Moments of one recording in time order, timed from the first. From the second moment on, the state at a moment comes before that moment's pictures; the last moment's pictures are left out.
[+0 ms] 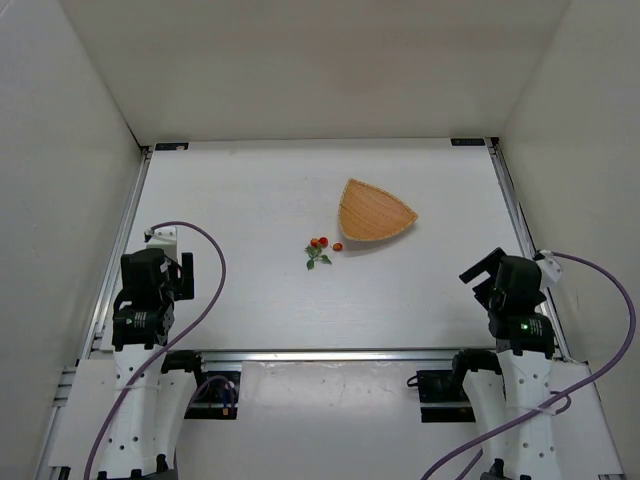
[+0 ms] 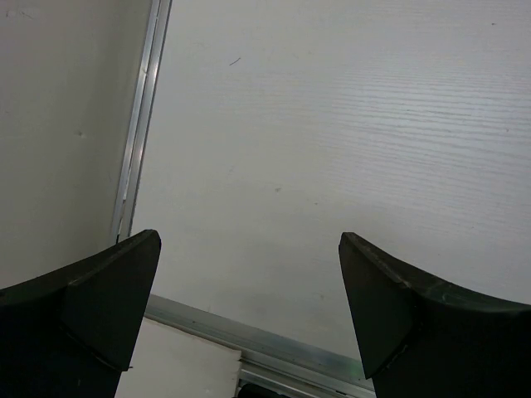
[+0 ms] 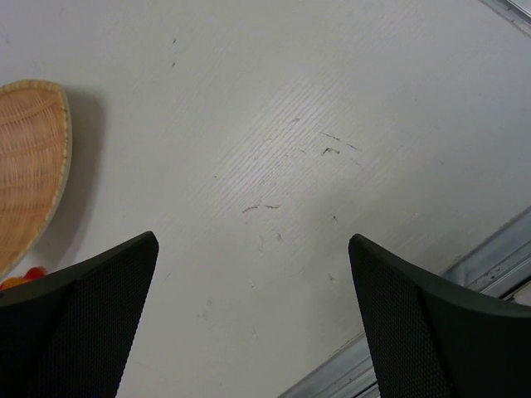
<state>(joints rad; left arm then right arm) 0.05 0.56 0.68 -0.76 -0.30 0.17 -0.08 0.48 0.63 -0.85 0.25 0.69</state>
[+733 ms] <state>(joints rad) 0.05 0.55 0.69 -0.77 -0.22 0.20 0.95 1.68 1.35 -0.66 0.23 0.52</state>
